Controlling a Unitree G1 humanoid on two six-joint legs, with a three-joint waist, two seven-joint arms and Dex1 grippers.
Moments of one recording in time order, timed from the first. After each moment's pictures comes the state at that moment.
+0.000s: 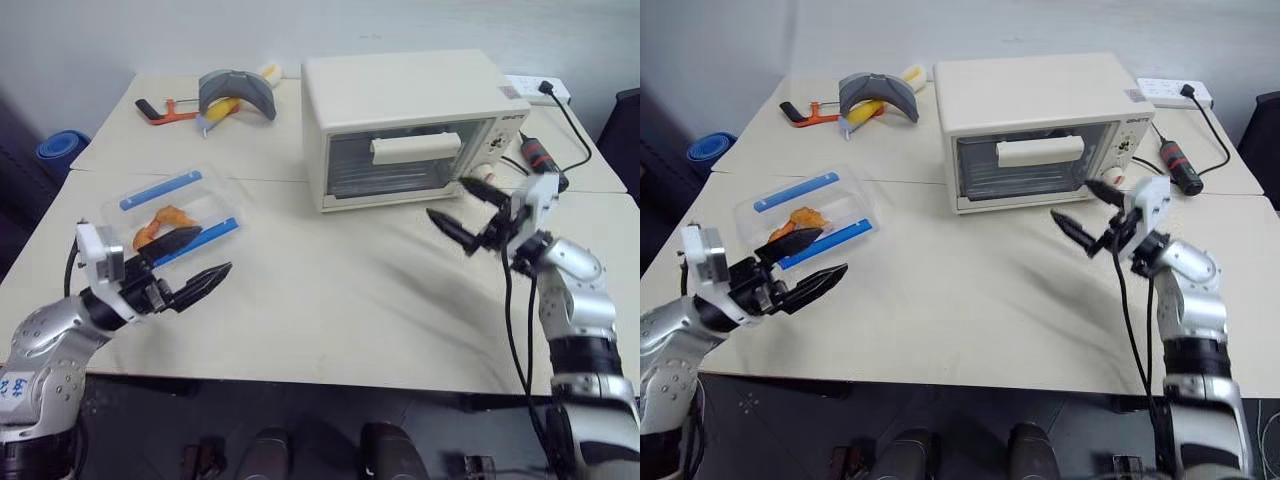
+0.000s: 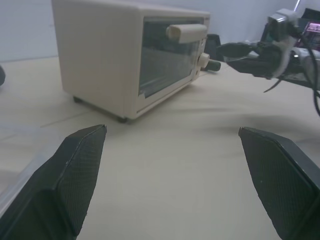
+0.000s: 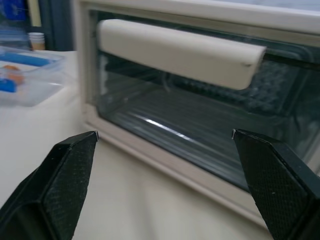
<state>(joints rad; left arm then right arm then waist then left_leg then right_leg) -0.10 0.65 0.37 -0.30 -0.77 0.35 -0.82 -0.69 -0.57 -0.18 0.51 0.40 -0.07 0.94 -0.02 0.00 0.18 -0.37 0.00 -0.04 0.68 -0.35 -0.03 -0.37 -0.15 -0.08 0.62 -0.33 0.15</state>
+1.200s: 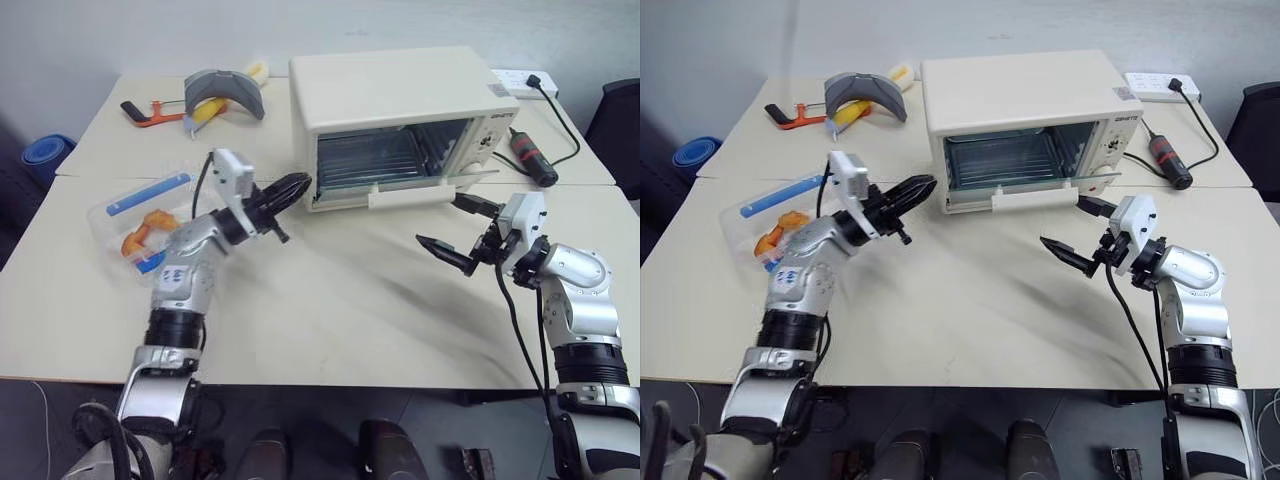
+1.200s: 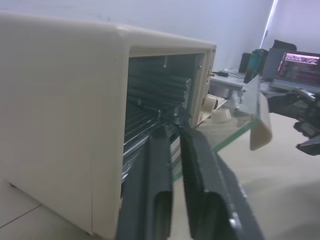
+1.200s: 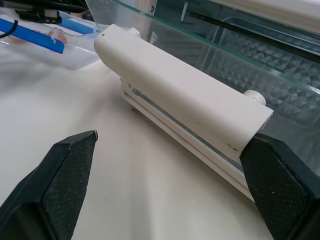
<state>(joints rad) -0.78 0.27 0.06 0.41 -0.41 0.11 -0.74 -0.51 -0.60 -0.16 0.32 0.37 -0.15 1.10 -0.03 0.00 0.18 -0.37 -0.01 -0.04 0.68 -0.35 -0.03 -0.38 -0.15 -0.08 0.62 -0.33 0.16</state>
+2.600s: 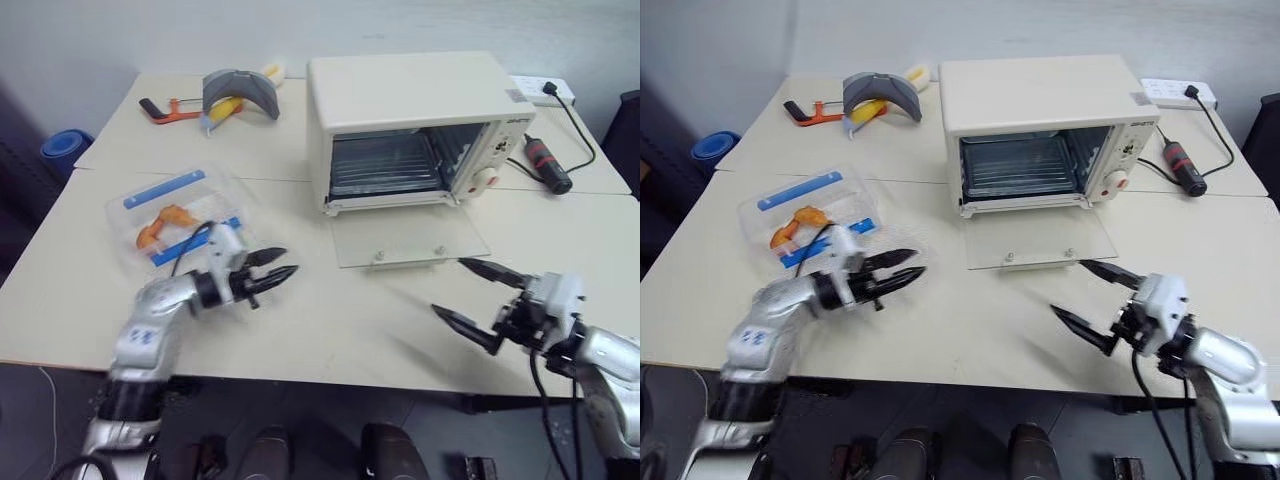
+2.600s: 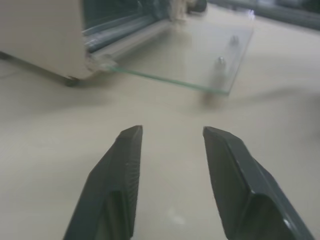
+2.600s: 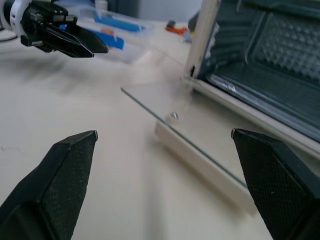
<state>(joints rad) -0.18 0.46 0.23 -0.19 -0.45 0.39 -0.80 -0.01 -0.63 -0.21 -0.23 0.54 -0.02 1.01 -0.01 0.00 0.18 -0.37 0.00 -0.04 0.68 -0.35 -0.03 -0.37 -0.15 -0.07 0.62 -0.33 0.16</state>
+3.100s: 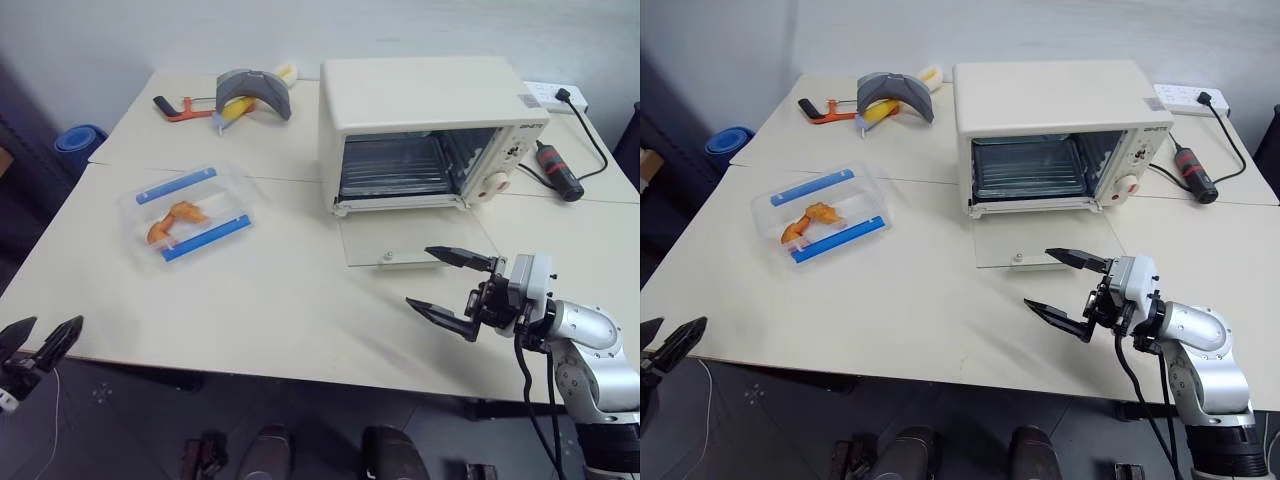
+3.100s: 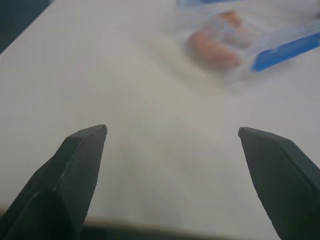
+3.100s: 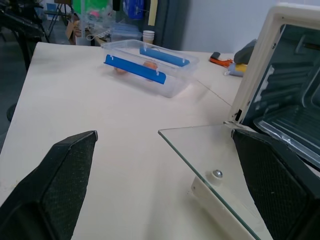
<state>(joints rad) 0.31 0.67 0.93 -0.12 -0.70 0.66 -0.61 -0.11 -0.62 -0.16 -0.19 0.56 -0.01 1.10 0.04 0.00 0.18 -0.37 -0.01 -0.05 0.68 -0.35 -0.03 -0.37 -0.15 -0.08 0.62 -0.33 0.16</state>
